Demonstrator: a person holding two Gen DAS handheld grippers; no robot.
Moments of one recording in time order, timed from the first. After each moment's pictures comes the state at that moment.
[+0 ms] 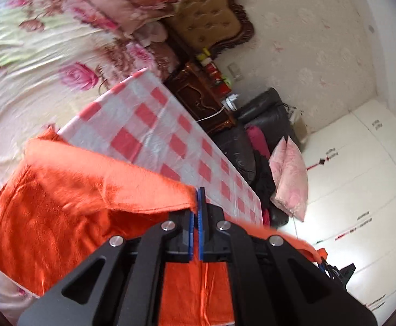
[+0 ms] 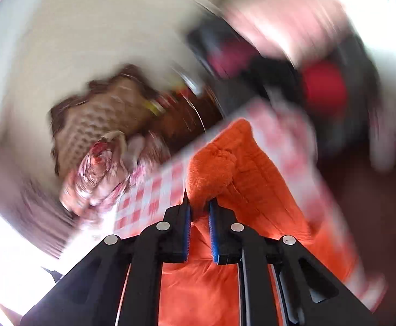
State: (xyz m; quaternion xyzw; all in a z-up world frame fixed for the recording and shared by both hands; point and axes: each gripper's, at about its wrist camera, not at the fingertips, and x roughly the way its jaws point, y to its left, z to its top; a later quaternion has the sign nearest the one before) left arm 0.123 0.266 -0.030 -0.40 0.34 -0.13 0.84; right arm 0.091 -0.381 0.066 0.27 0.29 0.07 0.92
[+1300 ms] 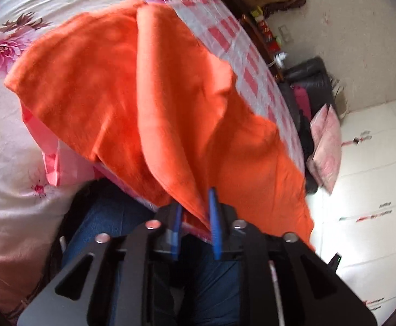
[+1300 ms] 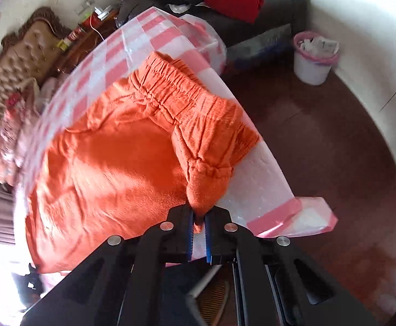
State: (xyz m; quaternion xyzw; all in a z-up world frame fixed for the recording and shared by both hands) left arm 0.018 0.257 -0.159 -0.44 0.46 -0.07 0.77; right arm 0.029 -0.407 -0.105 0.26 0.53 -0.09 0.80
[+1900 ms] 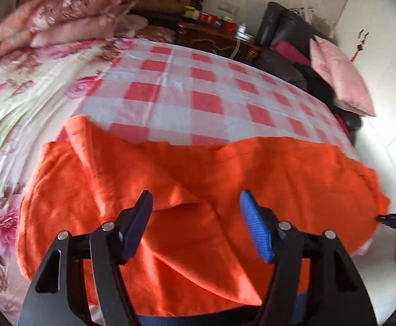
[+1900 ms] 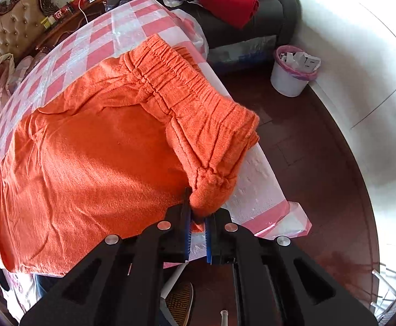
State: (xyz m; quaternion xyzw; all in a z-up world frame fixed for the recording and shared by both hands) left arm 0.101 0.169 -0.092 -0.12 0.44 -0.08 0.89; right arm 0.037 -0.383 -0.111 0.17 0.56 -0.15 0.80
